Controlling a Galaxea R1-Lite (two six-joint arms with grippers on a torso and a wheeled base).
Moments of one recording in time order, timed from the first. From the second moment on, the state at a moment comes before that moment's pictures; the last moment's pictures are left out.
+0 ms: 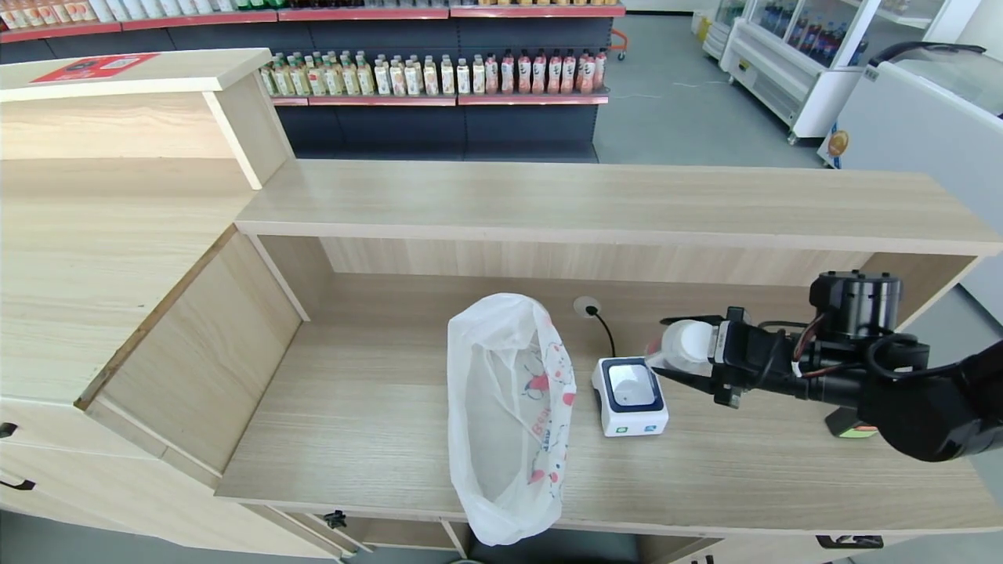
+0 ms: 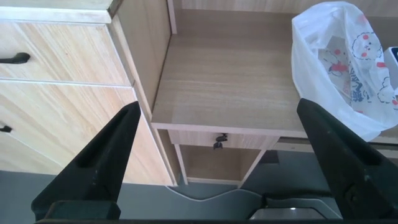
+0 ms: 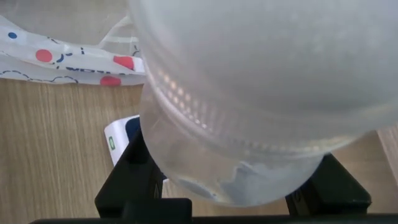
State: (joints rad) left arm 0.00 0.00 0.00 0.00 0.00 0.01; right arm 0.14 1.90 -0.72 -0.85 0.70 -1.15
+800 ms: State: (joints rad) left arm 0.00 0.00 0.00 0.00 0.00 0.01; right arm 0.08 2.07 -0.86 -0.86 0.91 -1.16
